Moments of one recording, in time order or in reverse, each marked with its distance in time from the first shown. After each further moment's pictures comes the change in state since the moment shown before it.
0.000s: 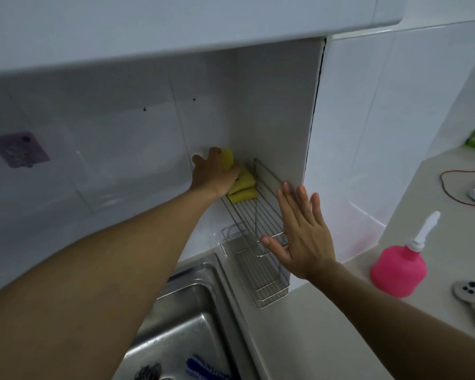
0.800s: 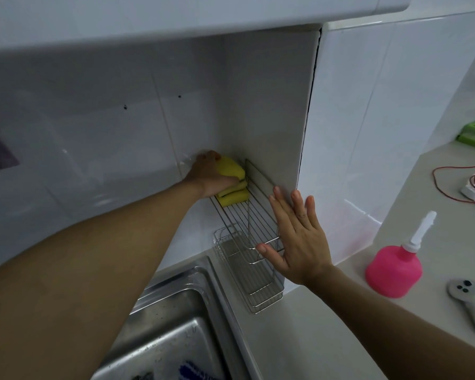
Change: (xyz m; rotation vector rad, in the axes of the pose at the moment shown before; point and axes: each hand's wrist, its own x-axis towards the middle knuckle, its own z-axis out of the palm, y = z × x) left_hand 0.043 -0.014 0.014 0.113 -0.165 0.115; right_hand 0.001 0.007 0.009 0.059 0.105 -0.047
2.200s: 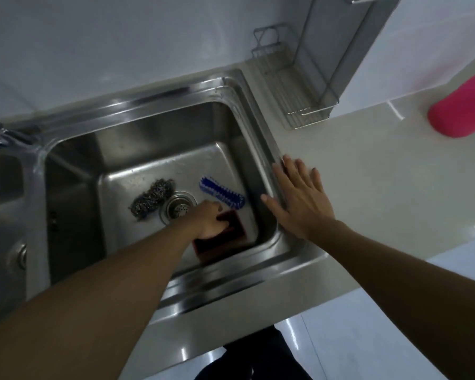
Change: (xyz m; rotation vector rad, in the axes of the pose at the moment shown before) left_hand -0.358 -0.259 0.241 0.083 -0.715 -0.354; right_hand -0.255 -0.143 0.049 0.093 -1.052 0.226
